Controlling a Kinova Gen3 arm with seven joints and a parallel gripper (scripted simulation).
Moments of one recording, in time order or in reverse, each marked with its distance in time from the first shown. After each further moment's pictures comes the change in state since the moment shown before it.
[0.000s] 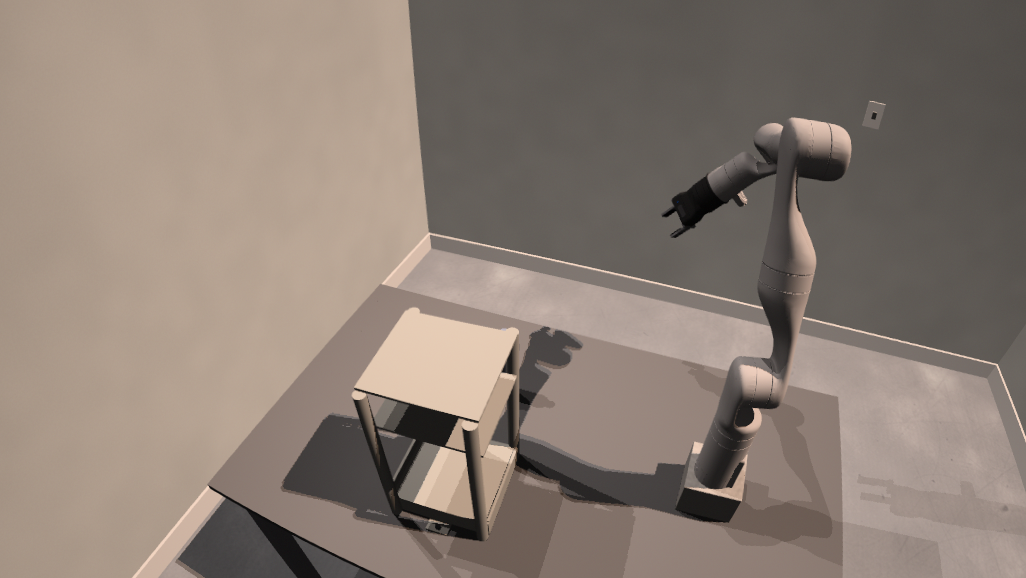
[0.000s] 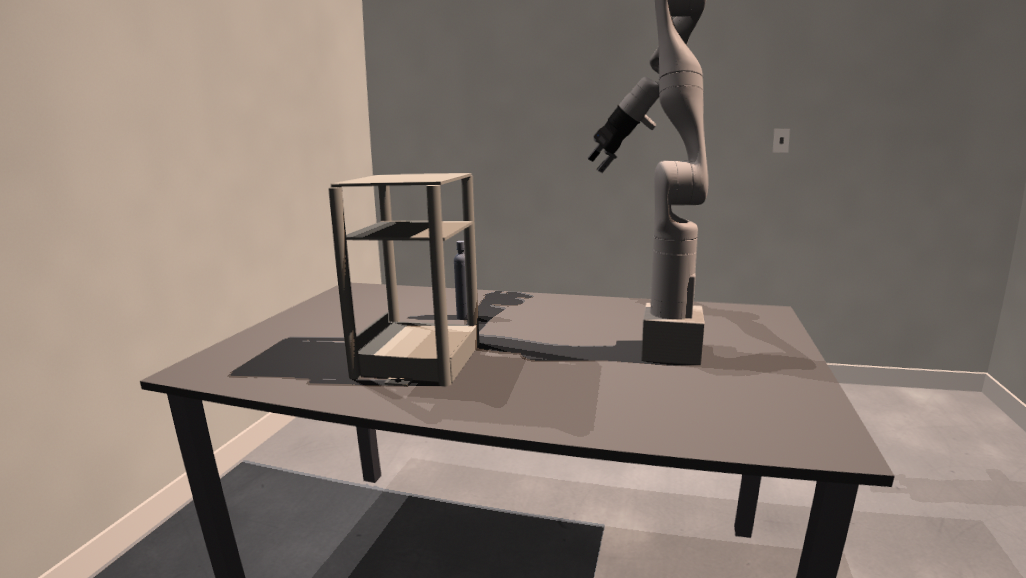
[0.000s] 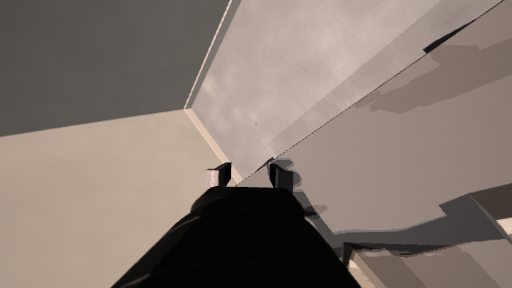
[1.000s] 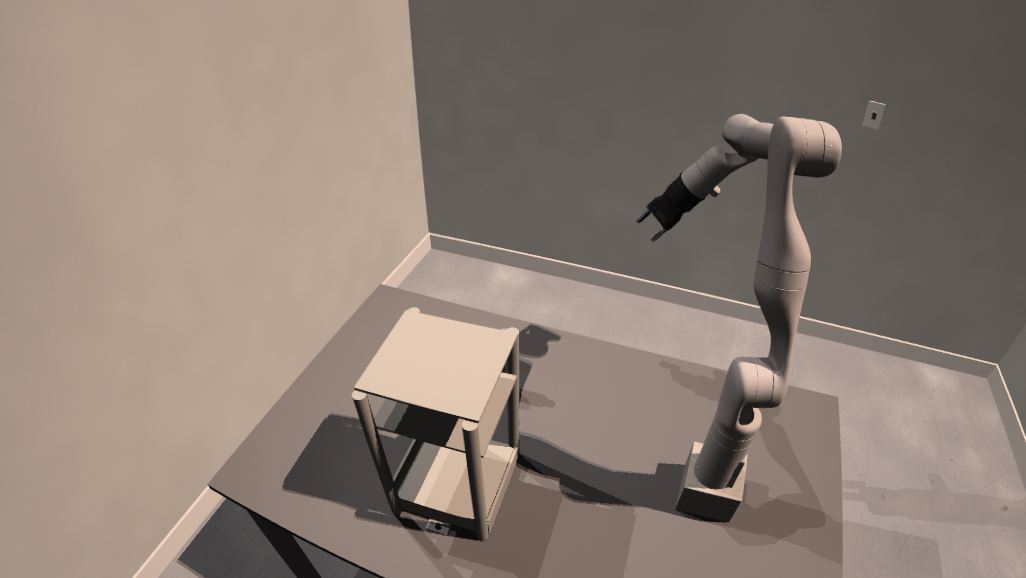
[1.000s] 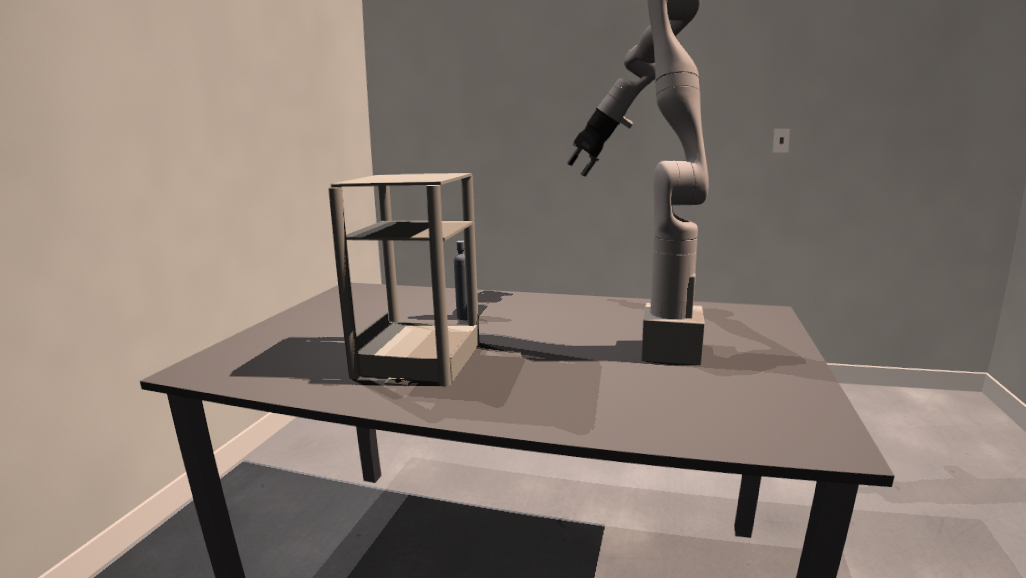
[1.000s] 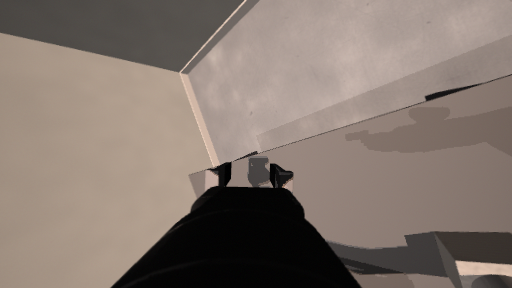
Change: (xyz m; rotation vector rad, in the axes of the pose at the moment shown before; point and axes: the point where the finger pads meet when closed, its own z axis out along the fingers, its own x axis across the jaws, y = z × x) arm -0.010 0.041 0.040 -0.046 0.130 -0.306
